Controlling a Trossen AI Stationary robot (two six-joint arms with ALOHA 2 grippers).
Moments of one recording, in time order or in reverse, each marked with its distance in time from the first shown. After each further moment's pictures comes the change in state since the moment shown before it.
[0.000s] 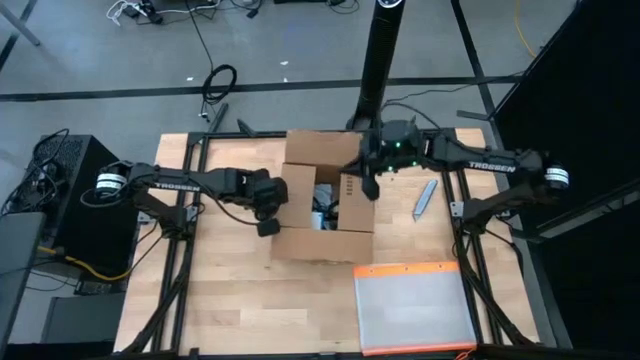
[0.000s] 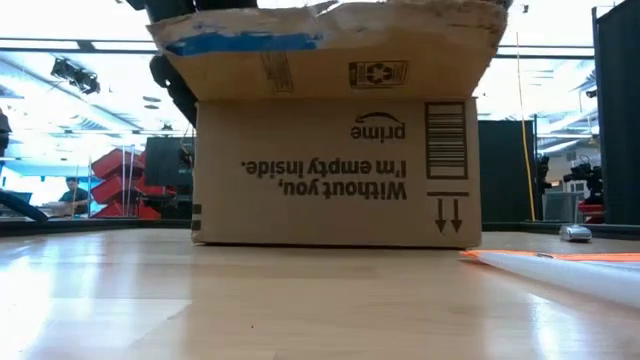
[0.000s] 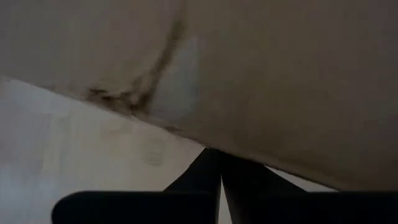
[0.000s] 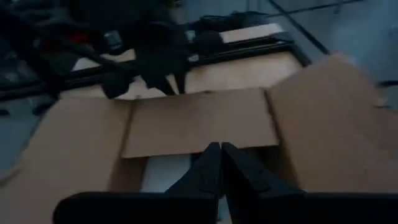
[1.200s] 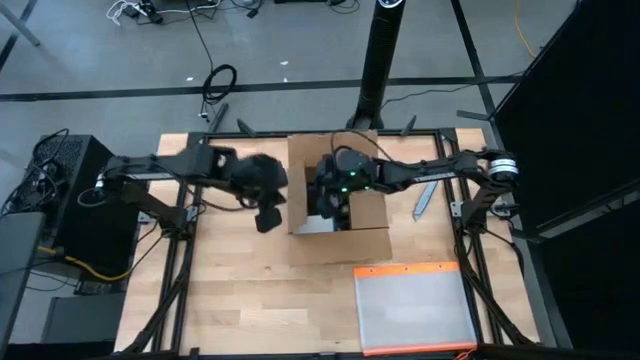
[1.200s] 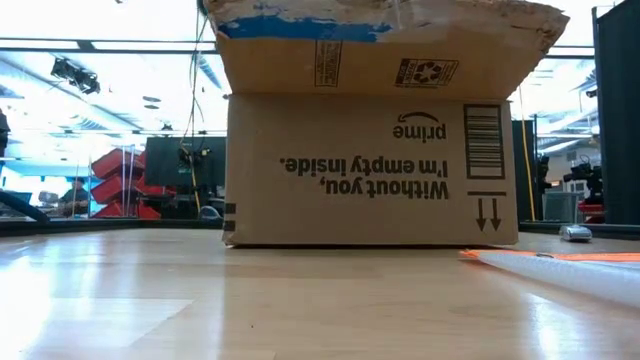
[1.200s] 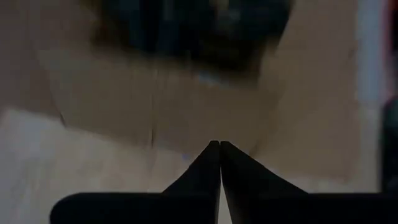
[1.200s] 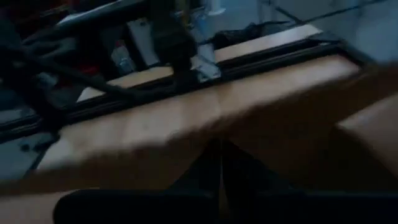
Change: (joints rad) left arm -0.084 -0.006 0.558 -0.164 0.063 -0.182; right arm 0.156 0.345 0.098 0.516 -0.008 0.170
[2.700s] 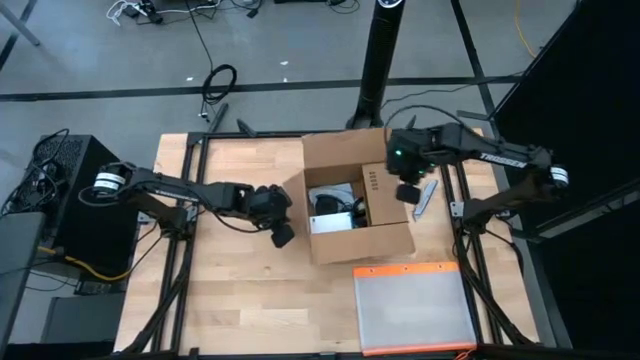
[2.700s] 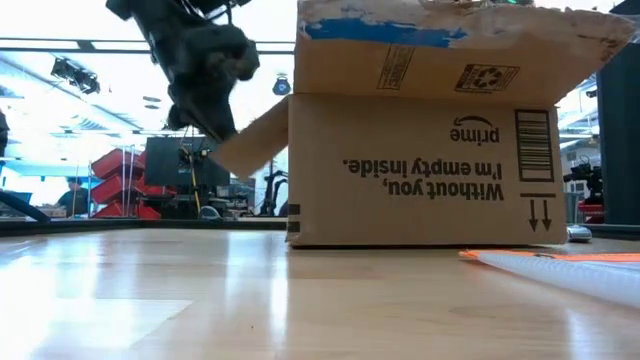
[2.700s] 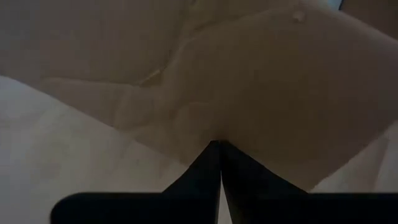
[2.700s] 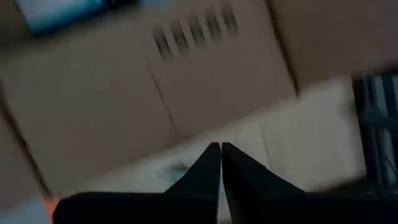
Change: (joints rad) left arm -0.028 -0.036 -0.664 0.449 -0.061 -0.274; right arm -0.158 -0.521 0.083 -1.606 0.297 -0.248
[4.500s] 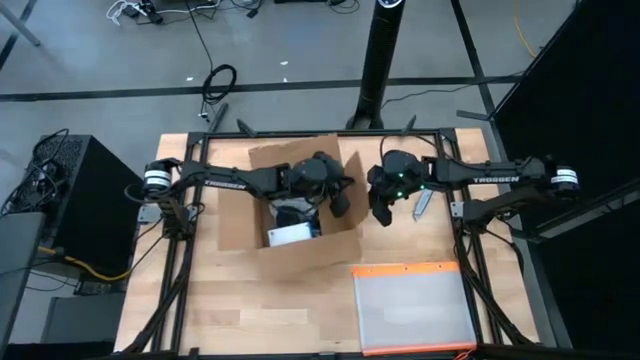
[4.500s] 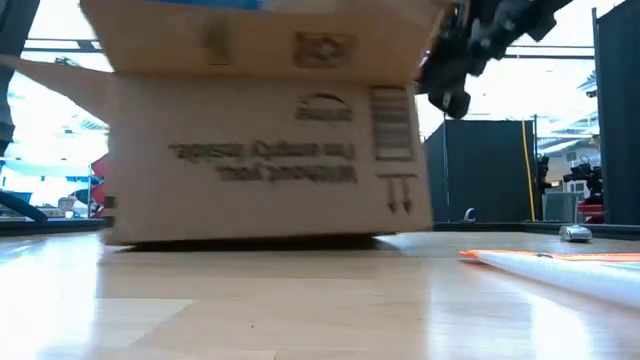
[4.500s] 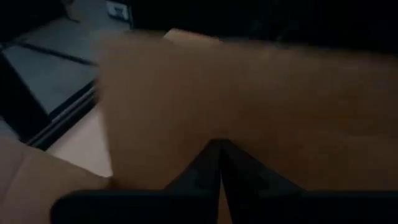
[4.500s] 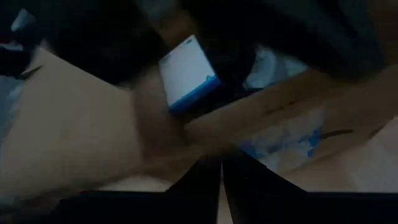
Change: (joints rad) left arm 0.152 0.419 0.340 0.693 -0.055 0.394; right arm 0.134 -0.092 -0.423 1.026 -0.410 0.413
